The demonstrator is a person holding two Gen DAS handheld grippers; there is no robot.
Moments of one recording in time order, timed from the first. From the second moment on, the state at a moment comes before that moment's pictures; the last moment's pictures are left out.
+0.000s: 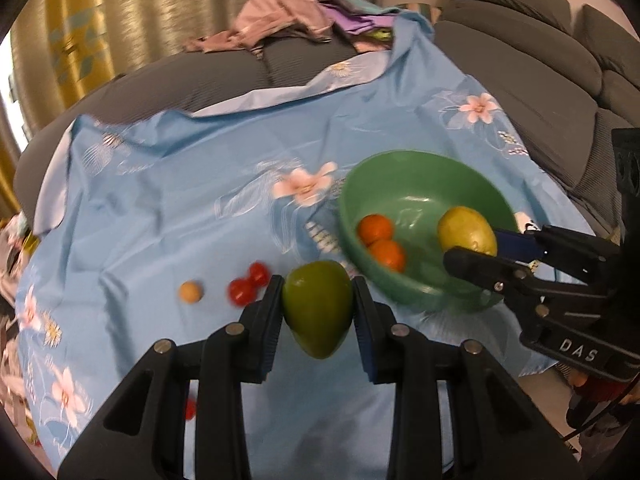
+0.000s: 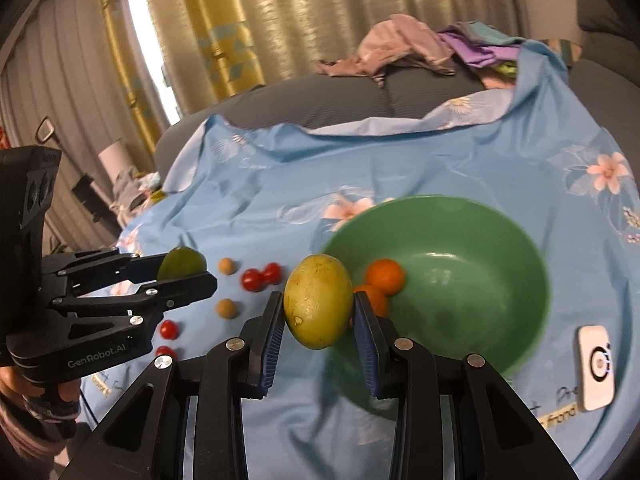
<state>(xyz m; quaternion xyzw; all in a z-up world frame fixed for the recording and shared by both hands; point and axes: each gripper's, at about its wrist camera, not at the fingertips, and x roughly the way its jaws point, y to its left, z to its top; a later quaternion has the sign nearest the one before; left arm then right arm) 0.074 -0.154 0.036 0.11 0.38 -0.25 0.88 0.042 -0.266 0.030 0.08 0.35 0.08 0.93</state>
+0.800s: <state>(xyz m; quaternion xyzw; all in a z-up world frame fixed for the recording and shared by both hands) 0.103 -0.231 0.002 0.16 0.40 -0.29 0.86 0.053 -0.315 0.001 0.10 0.39 0.01 0.91</state>
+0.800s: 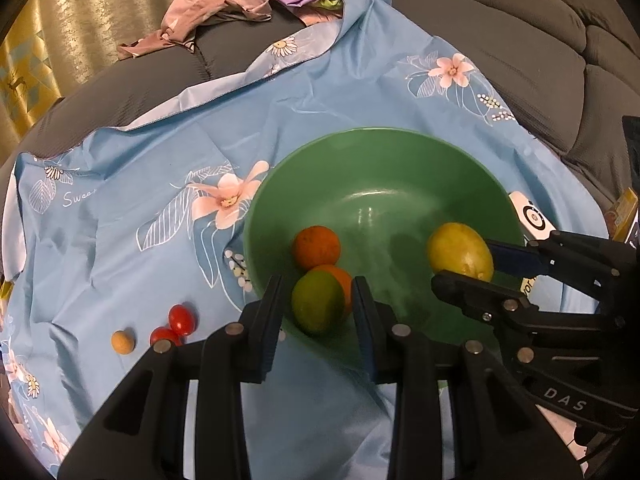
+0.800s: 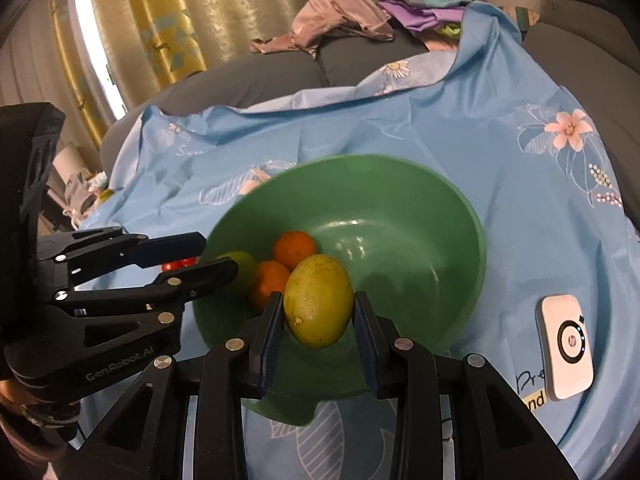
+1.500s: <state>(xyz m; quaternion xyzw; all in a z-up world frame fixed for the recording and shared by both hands) 0.064 -0.099 0.017 0.09 0.42 -0.18 0.89 0.019 -0.303 0.027 0.12 0.37 0.03 0.92</state>
